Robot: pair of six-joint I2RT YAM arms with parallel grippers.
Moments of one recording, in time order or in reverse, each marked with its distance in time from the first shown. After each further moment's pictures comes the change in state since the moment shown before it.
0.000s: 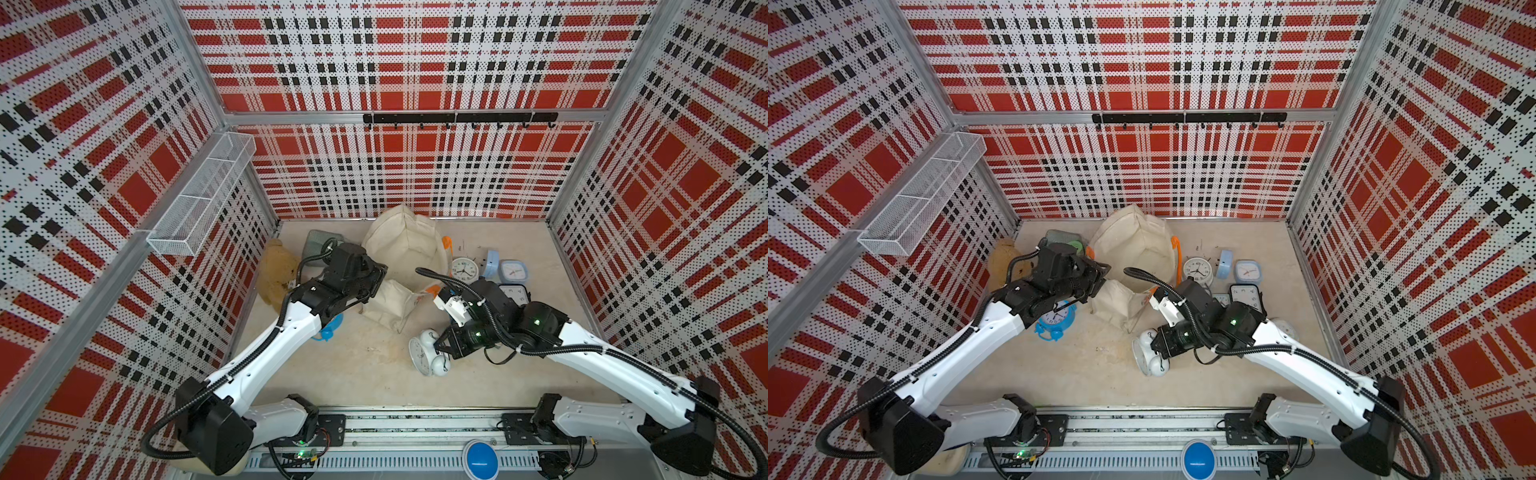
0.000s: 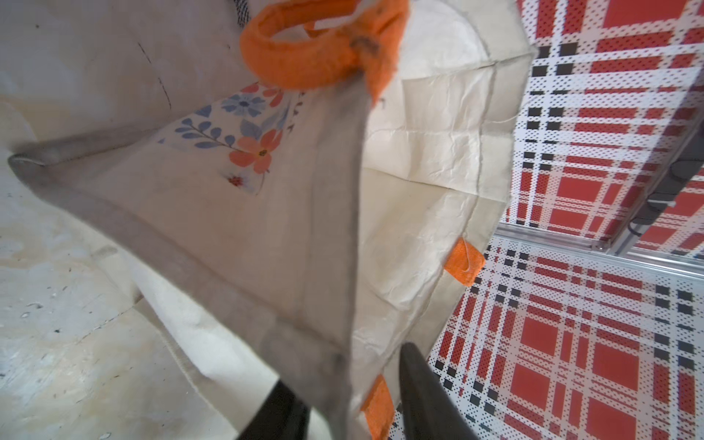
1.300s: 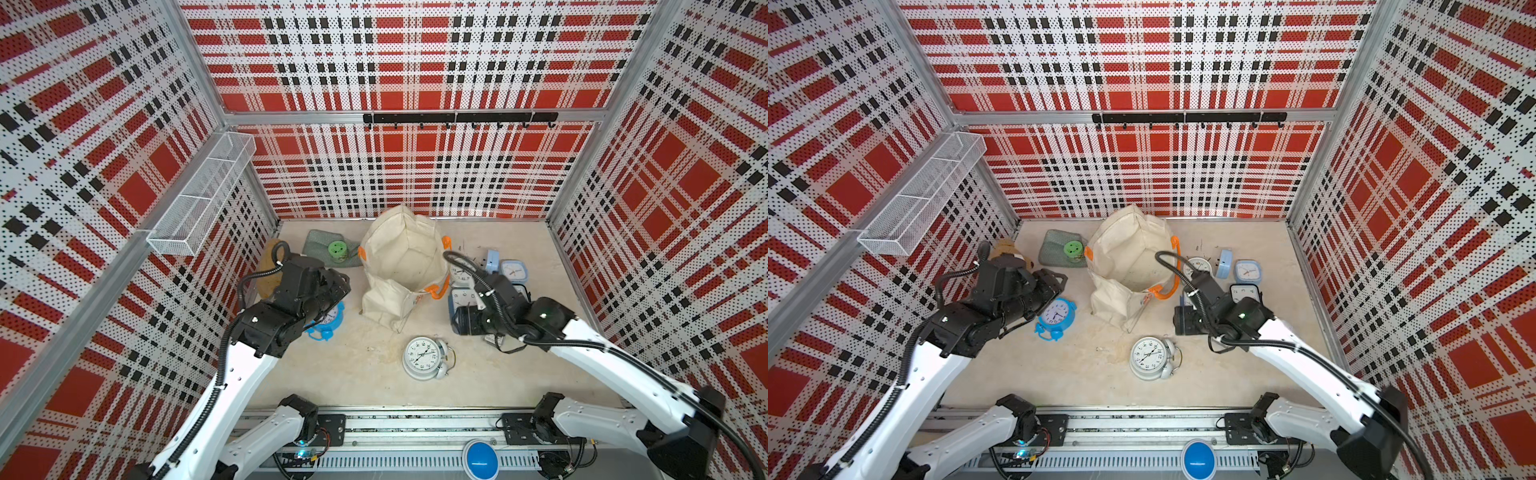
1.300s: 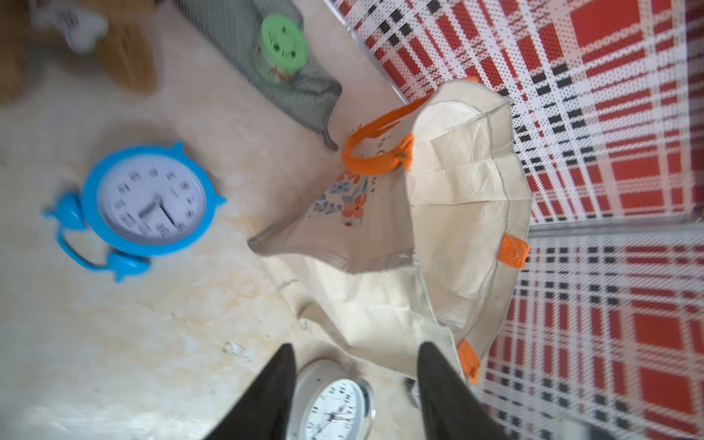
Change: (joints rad) left arm 0.108 -0.256 0.142 -0.441 -0.172 0.488; right arm -0.169 -0.101 0.043 -0.066 0.522 0.010
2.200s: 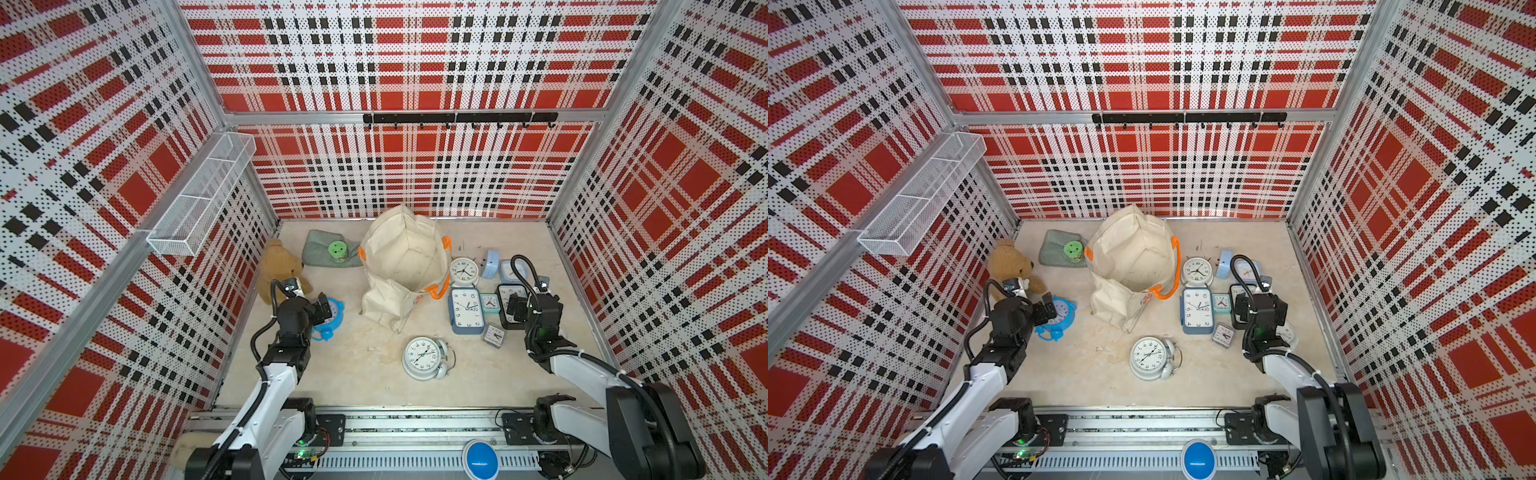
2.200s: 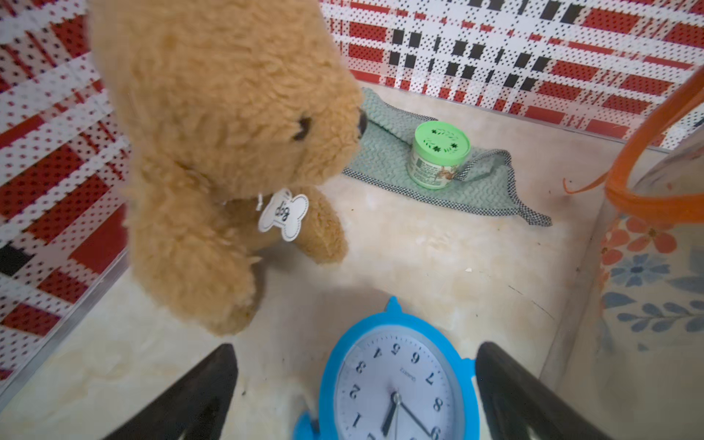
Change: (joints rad) left arm 0.402 -0.028 -0.914 1.101 -0.057 0.772; right arm -0.639 0.142 -0.814 1.352 0.255 -0.495
